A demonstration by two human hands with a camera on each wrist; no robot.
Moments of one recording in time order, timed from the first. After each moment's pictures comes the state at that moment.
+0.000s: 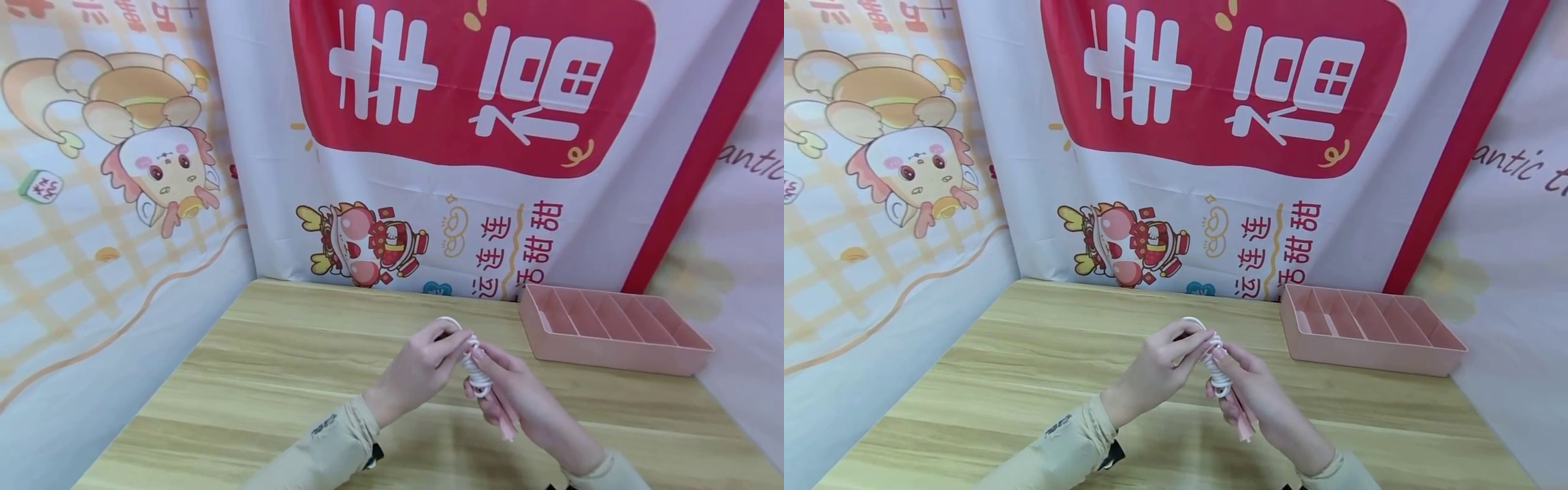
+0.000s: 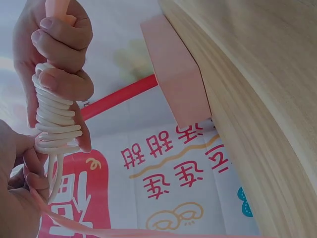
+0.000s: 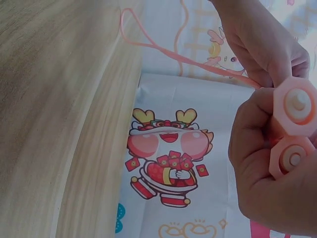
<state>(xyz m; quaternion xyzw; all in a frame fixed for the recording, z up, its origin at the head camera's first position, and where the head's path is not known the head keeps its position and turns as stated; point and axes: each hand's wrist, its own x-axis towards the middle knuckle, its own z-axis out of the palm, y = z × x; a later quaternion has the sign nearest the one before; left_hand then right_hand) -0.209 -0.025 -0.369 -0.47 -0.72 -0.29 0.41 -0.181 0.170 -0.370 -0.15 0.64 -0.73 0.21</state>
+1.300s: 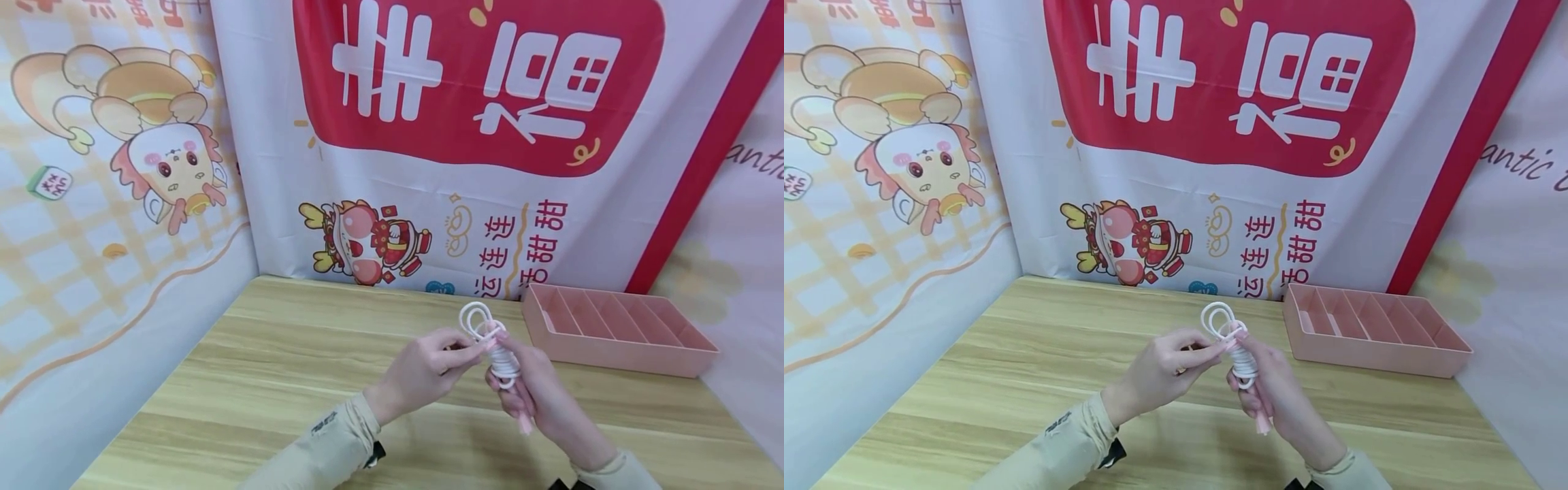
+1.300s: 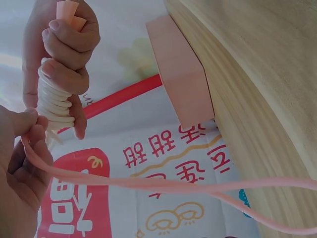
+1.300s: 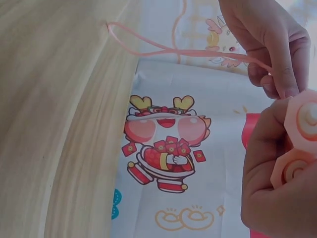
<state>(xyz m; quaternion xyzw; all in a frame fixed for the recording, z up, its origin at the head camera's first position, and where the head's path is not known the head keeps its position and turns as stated) -0.209 -0.027 -0.368 -0.52 -0.72 -0.24 0.40 -0.188 0.182 -0.363 -0.08 0.62 -0.77 0.16</state>
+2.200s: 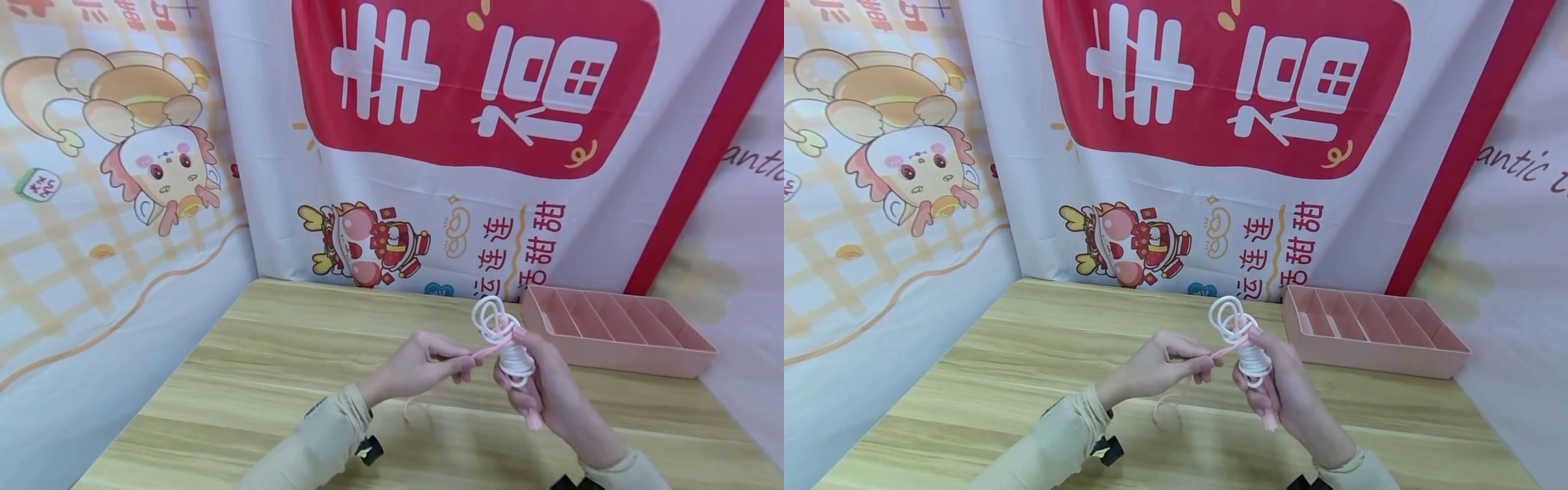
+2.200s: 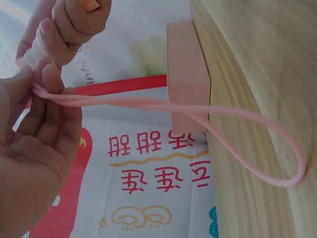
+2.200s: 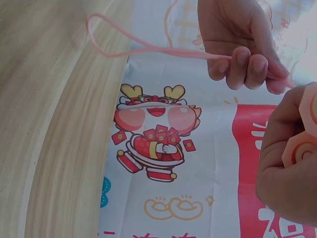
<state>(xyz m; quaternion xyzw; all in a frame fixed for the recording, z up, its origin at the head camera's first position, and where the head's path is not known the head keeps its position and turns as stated) -0.216 -0.032 -0.371 -0.44 -0.71 -0.55 0.01 -0.185 0.199 -0.352 -0.26 0.52 -0.79 0.20</state>
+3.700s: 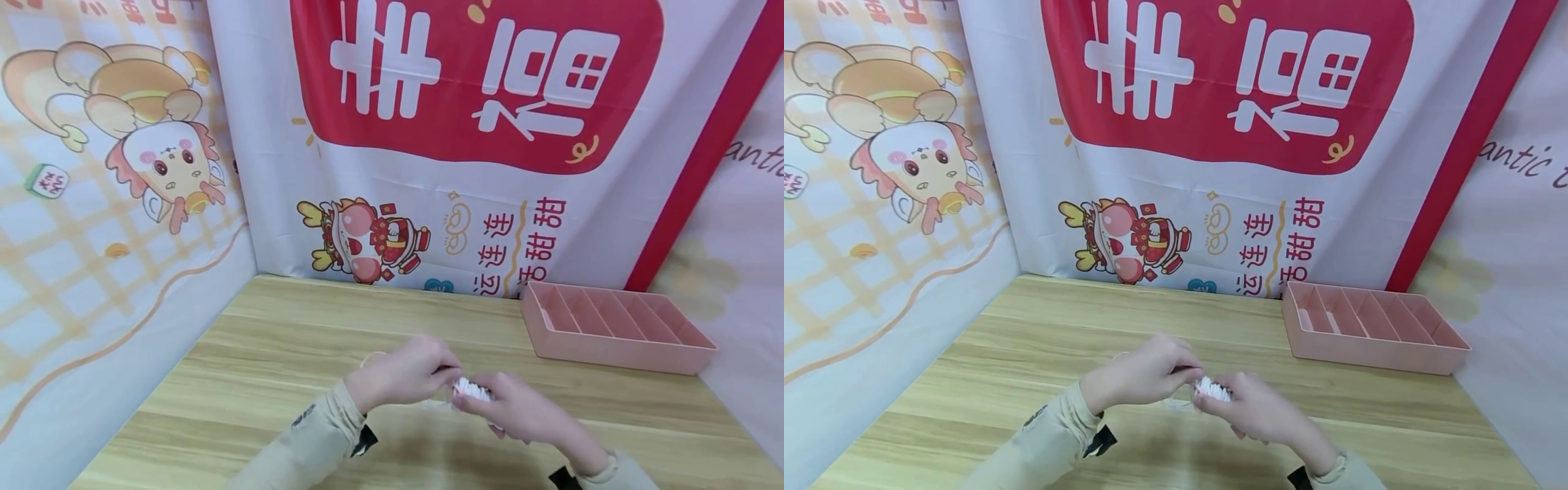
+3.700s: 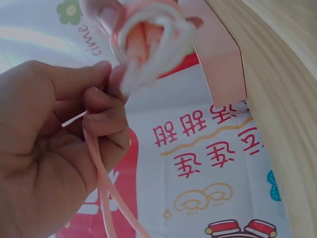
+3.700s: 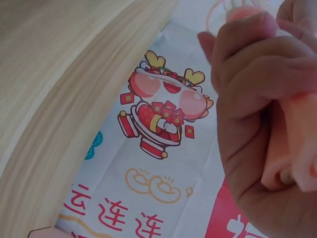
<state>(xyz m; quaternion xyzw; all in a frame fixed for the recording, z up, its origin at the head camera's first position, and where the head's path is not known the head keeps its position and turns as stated) -0.201 -0.043 -0.346 -0.48 -0.84 -0.24 0.05 -0.181 0.178 -0.379 -0.31 0.86 -0.38 0.14</state>
